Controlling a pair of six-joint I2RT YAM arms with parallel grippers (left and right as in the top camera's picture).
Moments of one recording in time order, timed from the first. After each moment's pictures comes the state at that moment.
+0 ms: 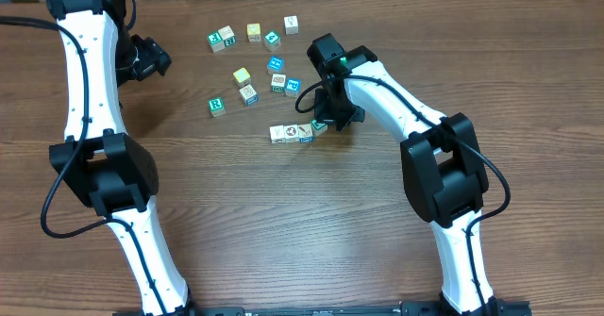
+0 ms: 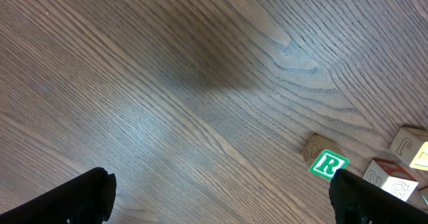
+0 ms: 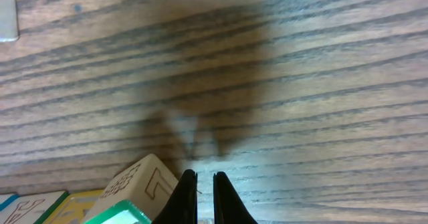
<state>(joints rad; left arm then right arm) 0.17 2.34 2.45 -1.63 -0.10 -0.60 0.47 2.30 1.86 -1.02 0.01 0.54</state>
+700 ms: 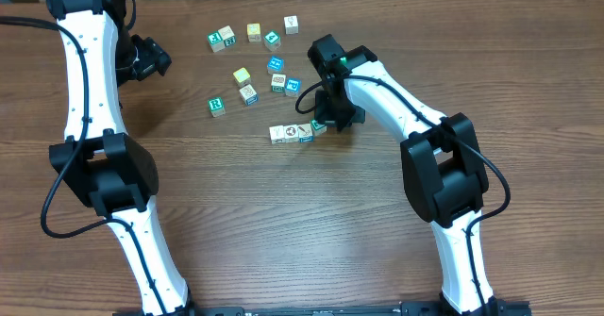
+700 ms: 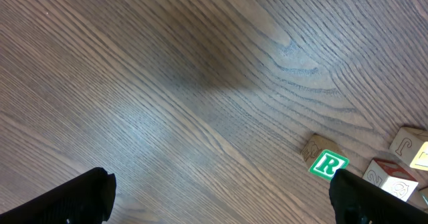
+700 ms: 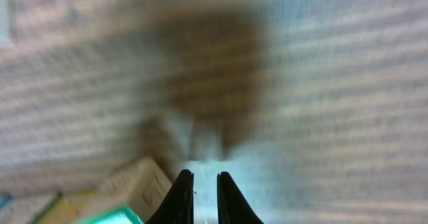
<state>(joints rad) 0.17 2.34 2.45 -1.63 -0.10 -0.60 0.47 2.30 1.86 -1.02 0.03 0.54</state>
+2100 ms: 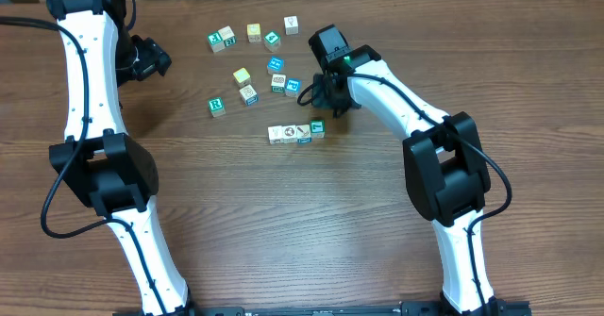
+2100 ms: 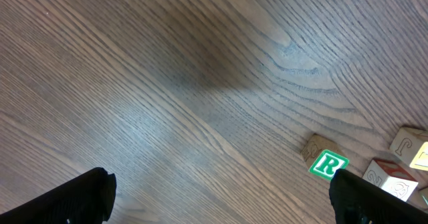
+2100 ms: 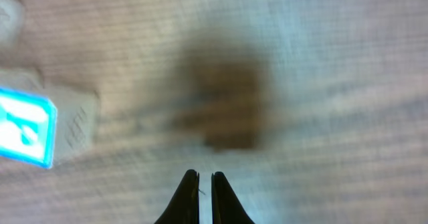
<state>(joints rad) 0.17 2.34 2.45 -1.63 -0.10 -0.60 0.46 2.30 1.86 -0.80 0.06 0.52</state>
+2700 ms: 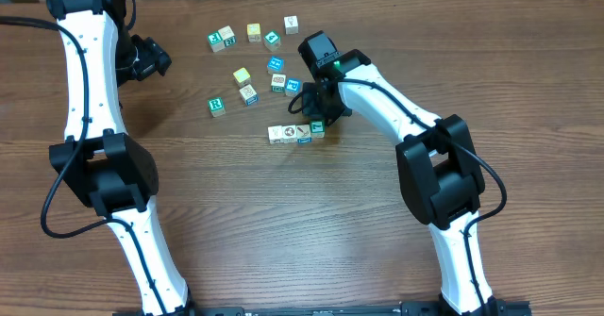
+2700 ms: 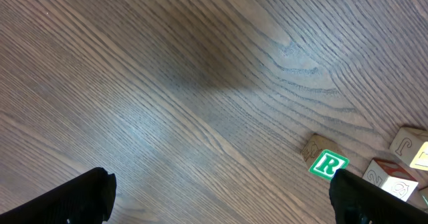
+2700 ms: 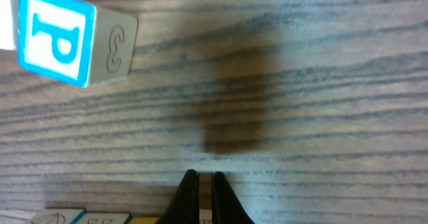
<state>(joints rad) 0.17 2.34 2.45 -1.63 -0.10 -0.60 0.50 2.30 1.86 -0.88 -0.02 0.51</state>
